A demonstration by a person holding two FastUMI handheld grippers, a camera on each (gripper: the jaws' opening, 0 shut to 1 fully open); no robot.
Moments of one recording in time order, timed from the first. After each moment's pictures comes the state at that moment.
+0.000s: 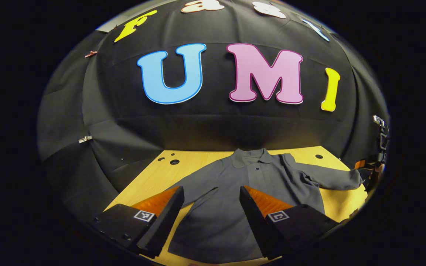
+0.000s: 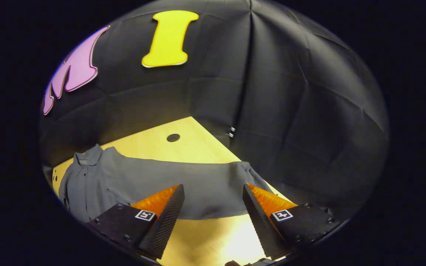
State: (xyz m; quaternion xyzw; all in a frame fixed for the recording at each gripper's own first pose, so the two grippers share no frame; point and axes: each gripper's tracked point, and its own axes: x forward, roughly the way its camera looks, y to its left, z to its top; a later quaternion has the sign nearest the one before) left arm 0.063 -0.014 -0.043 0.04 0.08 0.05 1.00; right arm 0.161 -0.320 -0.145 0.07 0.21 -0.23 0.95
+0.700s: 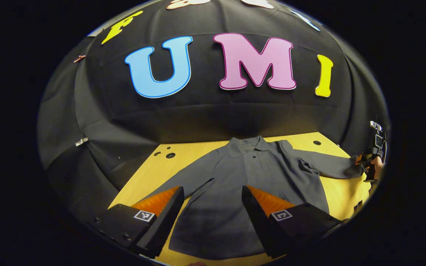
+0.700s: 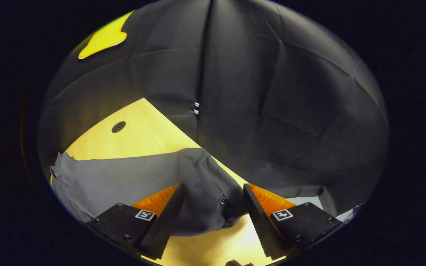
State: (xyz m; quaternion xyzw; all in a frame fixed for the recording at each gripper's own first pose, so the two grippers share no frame) left arm 0.064 -0.027 -0.061 0.06 0.12 0.04 0.99; right arm 0.175 -0.413 -0.231 0.14 0.29 -0.32 0.89
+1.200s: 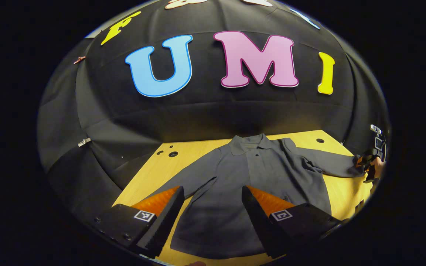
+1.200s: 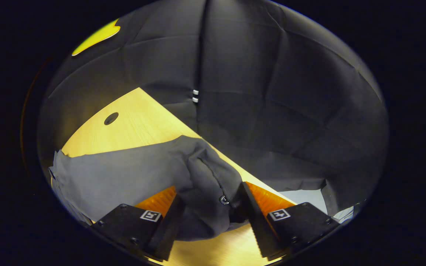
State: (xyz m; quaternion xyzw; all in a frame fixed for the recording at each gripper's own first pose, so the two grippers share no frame) left arm 0.066 -0.029 -0.061 0.06 0.12 0.05 0.99; right arm 0.182 -0.409 -0.251 0.15 0.31 -0.30 0.89
